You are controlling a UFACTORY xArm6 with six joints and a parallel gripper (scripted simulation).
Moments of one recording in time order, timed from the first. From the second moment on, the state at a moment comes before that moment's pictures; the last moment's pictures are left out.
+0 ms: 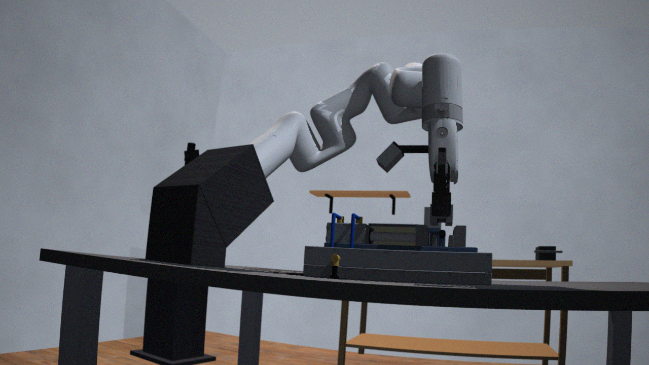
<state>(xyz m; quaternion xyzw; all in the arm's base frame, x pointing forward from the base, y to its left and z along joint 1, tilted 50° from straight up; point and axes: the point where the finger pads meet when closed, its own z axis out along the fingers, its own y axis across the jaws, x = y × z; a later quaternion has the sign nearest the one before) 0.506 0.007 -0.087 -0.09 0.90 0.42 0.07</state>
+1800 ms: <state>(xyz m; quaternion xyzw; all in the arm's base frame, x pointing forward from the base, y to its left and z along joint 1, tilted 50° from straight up) 0.507 0.019 -0.097 -0.09 0.90 0.42 0.07</state>
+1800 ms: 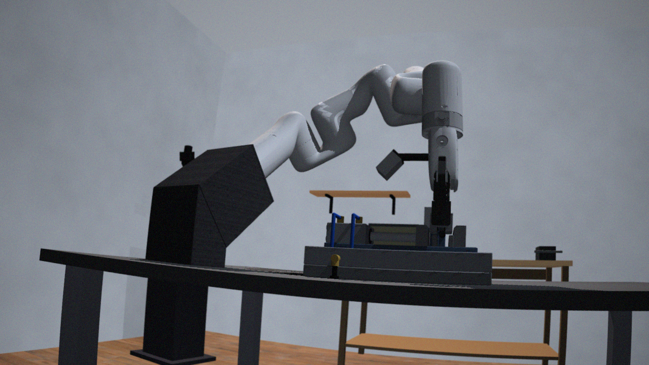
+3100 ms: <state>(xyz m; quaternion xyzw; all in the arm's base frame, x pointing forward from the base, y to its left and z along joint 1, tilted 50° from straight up) 0.508 0.022 -0.099 -0.09 0.90 0.42 0.07</state>
